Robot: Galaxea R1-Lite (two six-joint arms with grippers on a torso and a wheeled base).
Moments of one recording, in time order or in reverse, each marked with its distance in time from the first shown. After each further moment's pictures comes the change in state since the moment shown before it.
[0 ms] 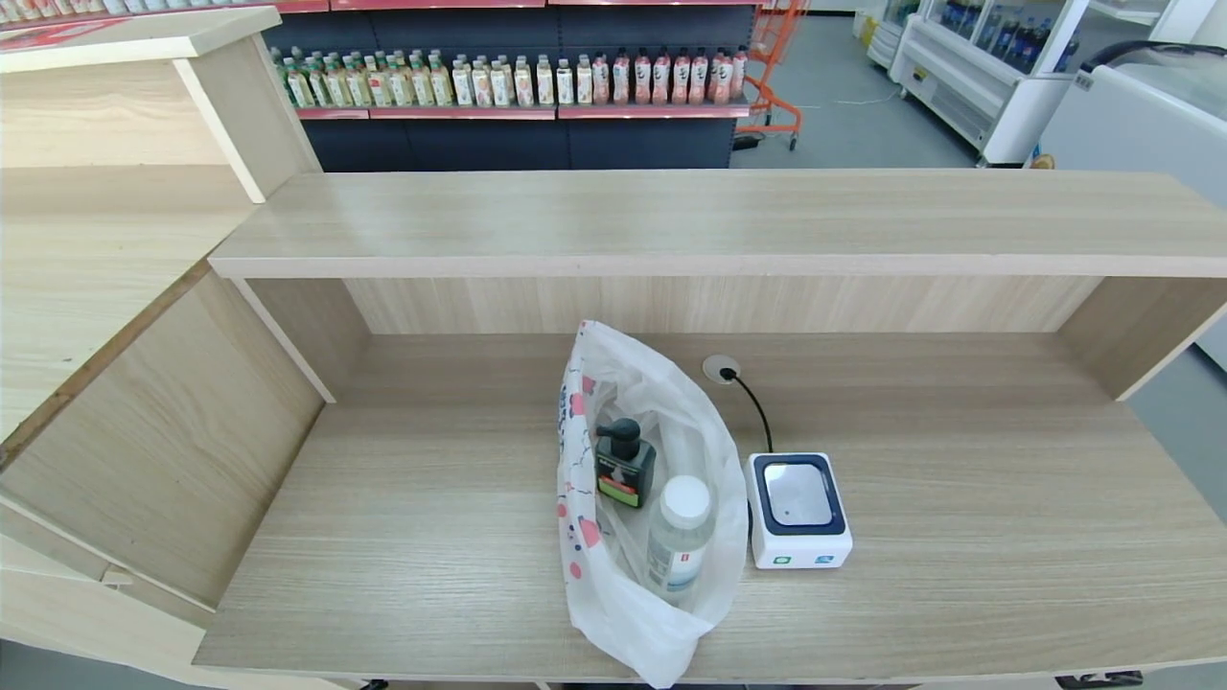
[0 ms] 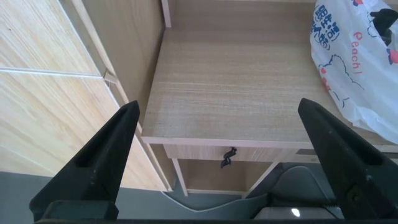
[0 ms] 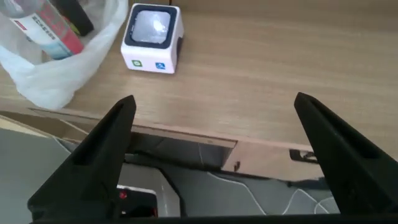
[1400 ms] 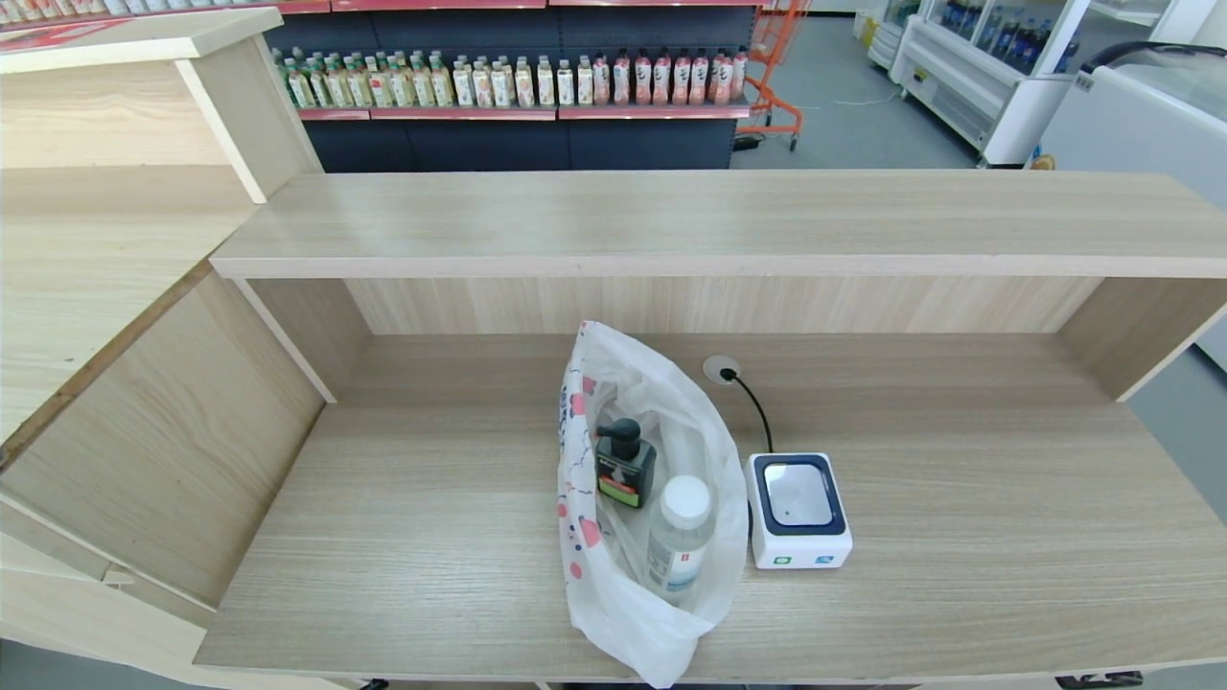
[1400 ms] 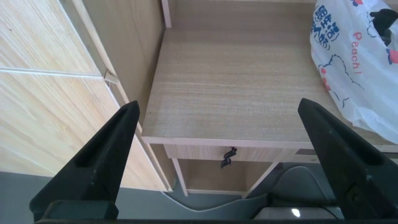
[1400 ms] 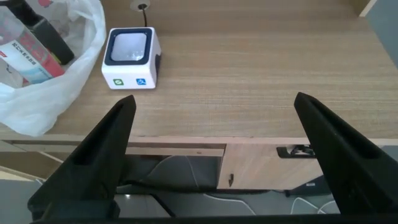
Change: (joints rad) left arm 0.000 0.000 0.000 0.000 0.000 0.002; right arm -0.060 -0.261 0.023 0.093 -0.033 0.054
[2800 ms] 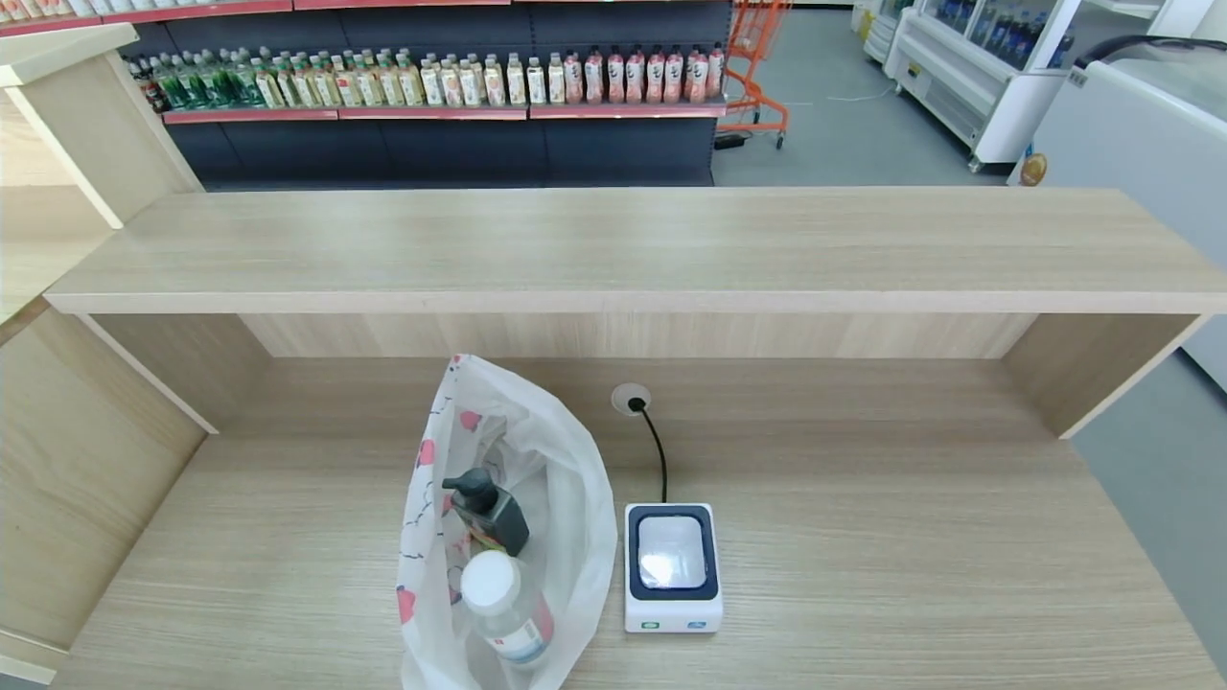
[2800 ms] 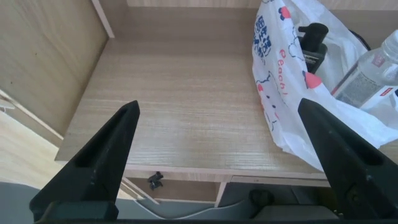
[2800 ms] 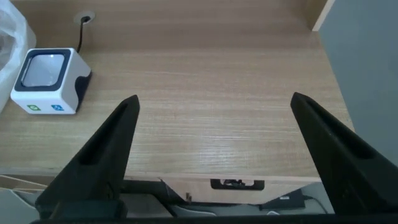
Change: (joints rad) left arm 0.000 0.000 0.000 0.000 0.000 0.000; right arm 0.000 0.001 0.000 0.000 0.000 0.004
